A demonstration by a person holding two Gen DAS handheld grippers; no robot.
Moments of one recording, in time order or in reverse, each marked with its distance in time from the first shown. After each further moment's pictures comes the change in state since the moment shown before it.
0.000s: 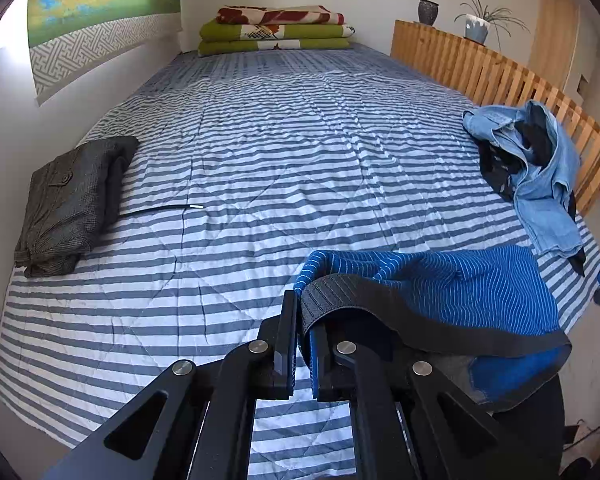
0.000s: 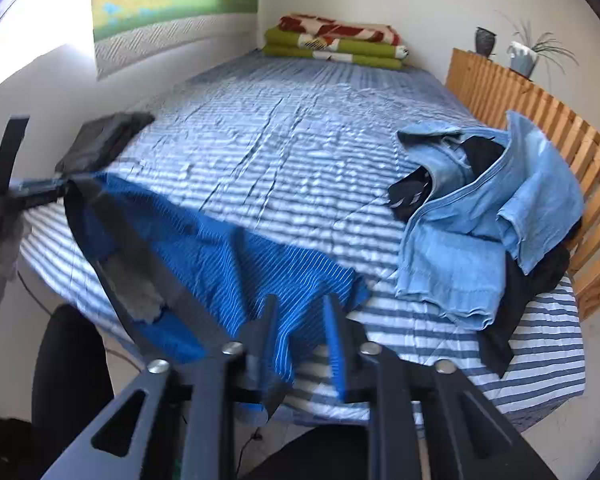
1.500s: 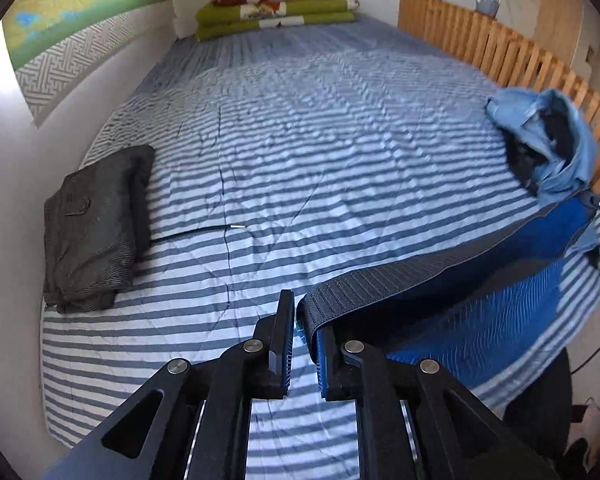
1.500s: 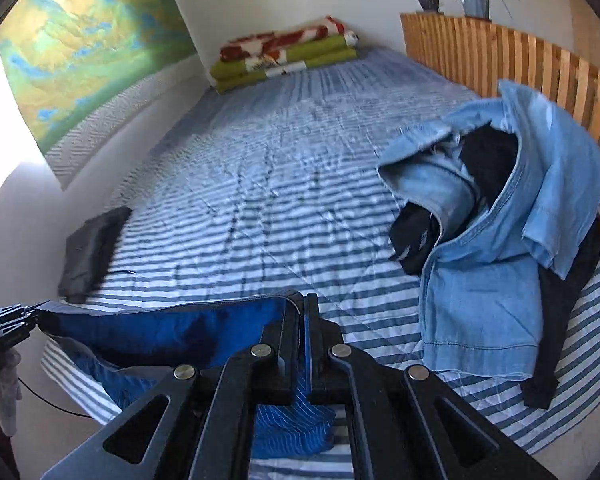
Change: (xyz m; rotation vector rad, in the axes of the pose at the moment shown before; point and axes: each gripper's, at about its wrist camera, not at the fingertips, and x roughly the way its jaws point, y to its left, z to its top) left arm 0.005 0.058 0.071 0.084 0.151 0.070; right arm 0.060 -0.065 0.105 0.380 -0.024 0.083
